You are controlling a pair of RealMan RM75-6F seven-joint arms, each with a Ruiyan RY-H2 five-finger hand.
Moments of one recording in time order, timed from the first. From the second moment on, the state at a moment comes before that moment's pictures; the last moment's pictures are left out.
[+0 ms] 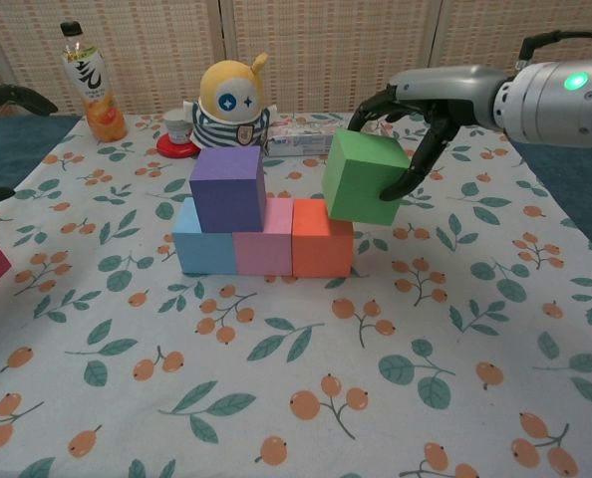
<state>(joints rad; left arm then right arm) -0.49 -1.22 -0.07 -1.69 1.32 1.26 0.22 0.90 -1.33 0.26 -1.62 -0.92 0.71 -0.17</state>
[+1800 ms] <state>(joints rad) -0.45 -1.20 -0.08 -1.68 1.41 1.22 0.12 1.15 -1.53 0.22 -1.61 -0.51 0.93 -0.56</state>
